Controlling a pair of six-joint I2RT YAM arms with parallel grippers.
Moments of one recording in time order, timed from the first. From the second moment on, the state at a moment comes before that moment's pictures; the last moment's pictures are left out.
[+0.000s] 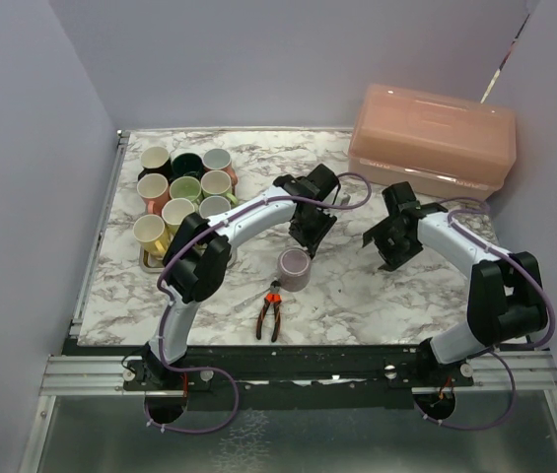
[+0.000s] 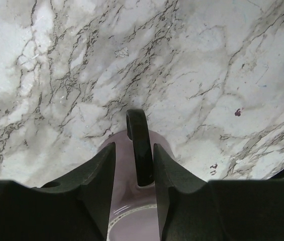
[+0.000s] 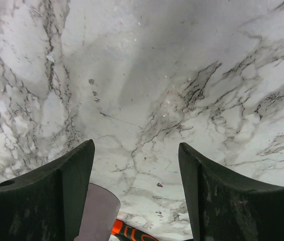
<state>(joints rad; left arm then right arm) -0.79 2.11 1.79 -0.89 0.16 -0.08 0.25 1.52 0.96 -0.73 0.07 1.23</state>
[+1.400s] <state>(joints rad) -0.80 2.10 1.77 -0.89 0.19 0.03 0.18 1.52 1.00 -0.73 0.08 1.18</state>
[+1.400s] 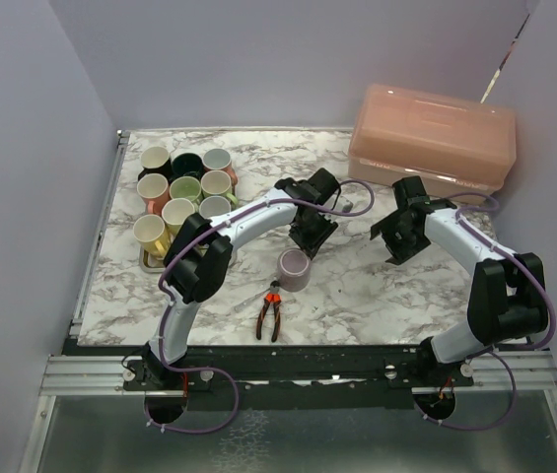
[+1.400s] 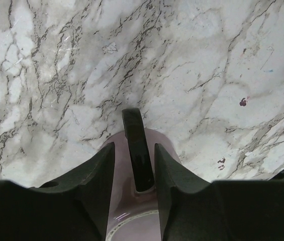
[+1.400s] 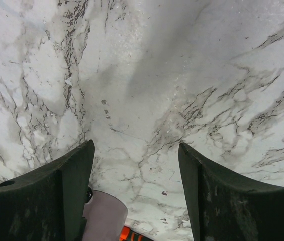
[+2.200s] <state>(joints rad) -0.81 2.10 1.74 -0.87 0.11 0.02 0.17 1.52 1.02 -0.72 0.06 1.16</state>
